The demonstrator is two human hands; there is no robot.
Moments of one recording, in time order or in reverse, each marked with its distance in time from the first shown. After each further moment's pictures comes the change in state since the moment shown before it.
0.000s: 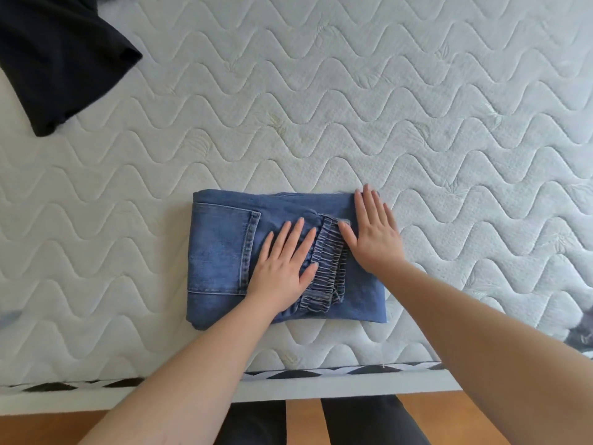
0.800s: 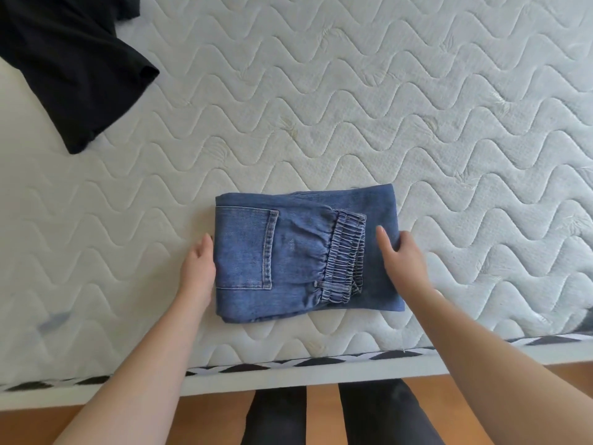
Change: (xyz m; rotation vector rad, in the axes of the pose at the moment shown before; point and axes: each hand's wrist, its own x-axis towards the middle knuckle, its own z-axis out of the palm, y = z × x) left_hand -0.053 -0.139 -0.044 -1.128 0.130 -1.091; right_hand -0.058 -0.017 -0.014 0.746 -0.025 0.639
